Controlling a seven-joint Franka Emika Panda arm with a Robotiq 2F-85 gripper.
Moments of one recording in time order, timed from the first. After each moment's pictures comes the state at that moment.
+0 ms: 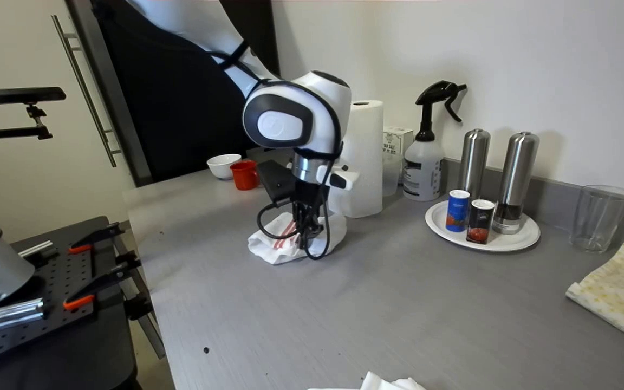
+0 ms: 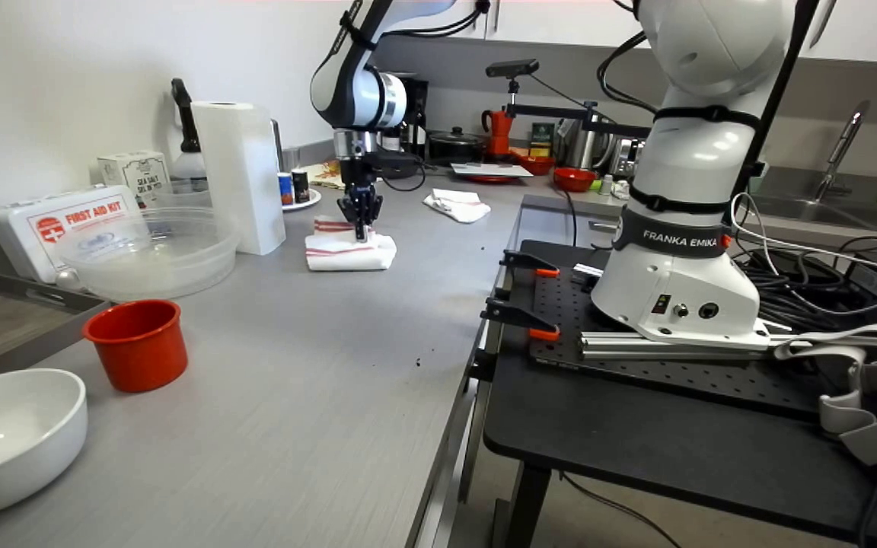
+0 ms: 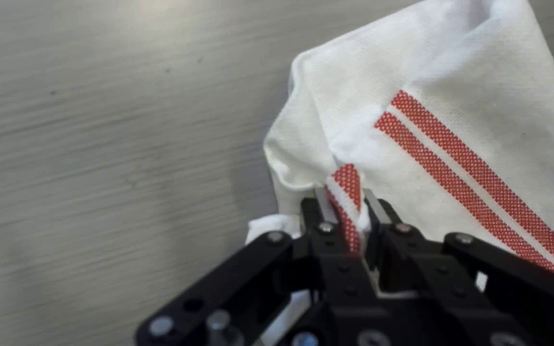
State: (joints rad) arm -0.42 0.72 0.00 -1.86 0.12 2.36 -0.26
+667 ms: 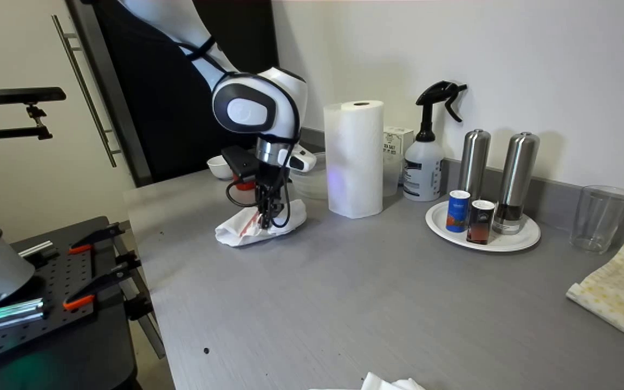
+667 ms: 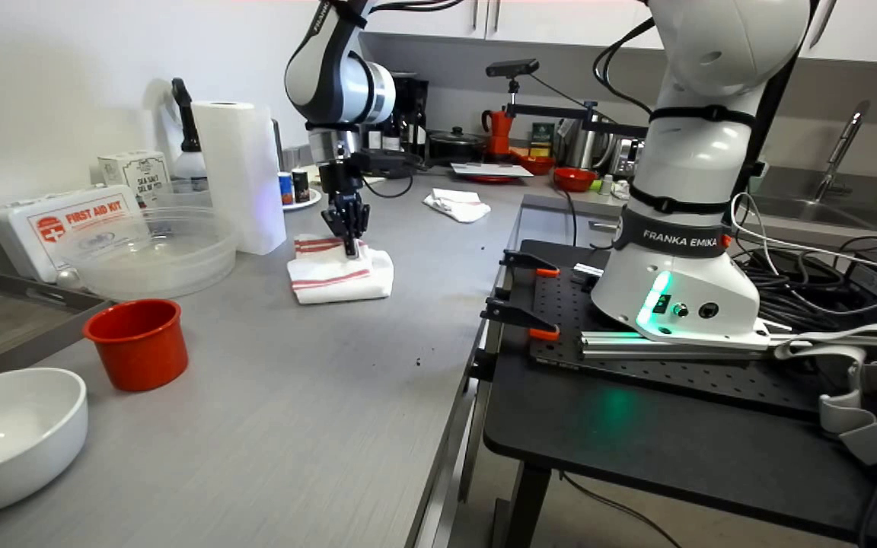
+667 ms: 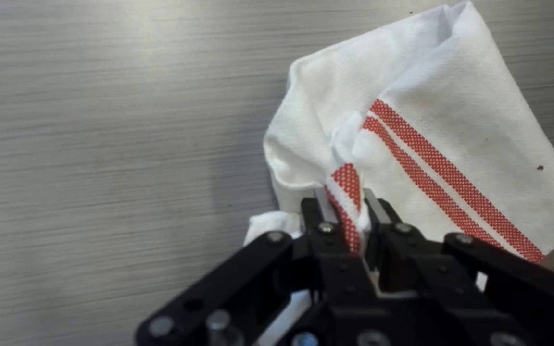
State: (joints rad) arm -0.26 0.59 0.02 -2.05 0.12 2.37 -0.23
